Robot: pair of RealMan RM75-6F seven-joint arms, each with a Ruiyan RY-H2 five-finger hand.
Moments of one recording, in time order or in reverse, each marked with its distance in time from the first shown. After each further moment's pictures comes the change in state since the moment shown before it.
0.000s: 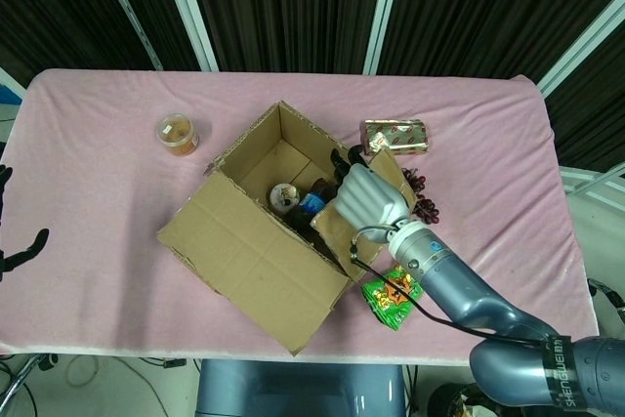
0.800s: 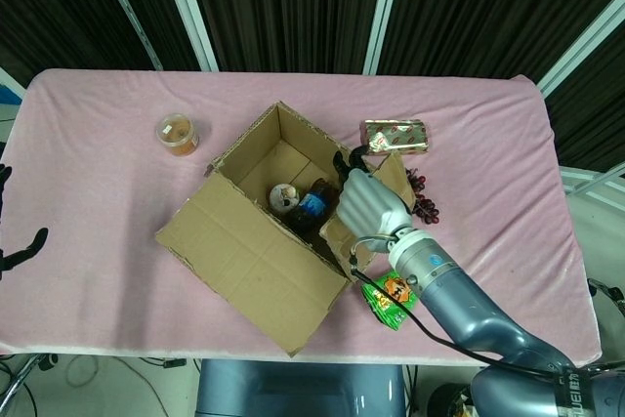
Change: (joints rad) left arm 0.000 0.003 -0.005 -0.003 -0.006 -0.009 0.009; right arm 0.208 0.125 -0.079 -0.119 0.179 -0.009 -0.147
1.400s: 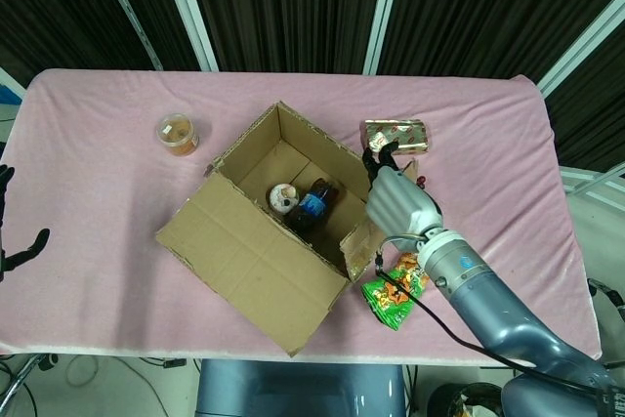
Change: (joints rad) left arm 0.000 -0.001 0.002 -0.005 0.004 -0.002 0.011; right arm -0.019 0.120 -0.066 -0.029 -0.043 -0.064 -0.045
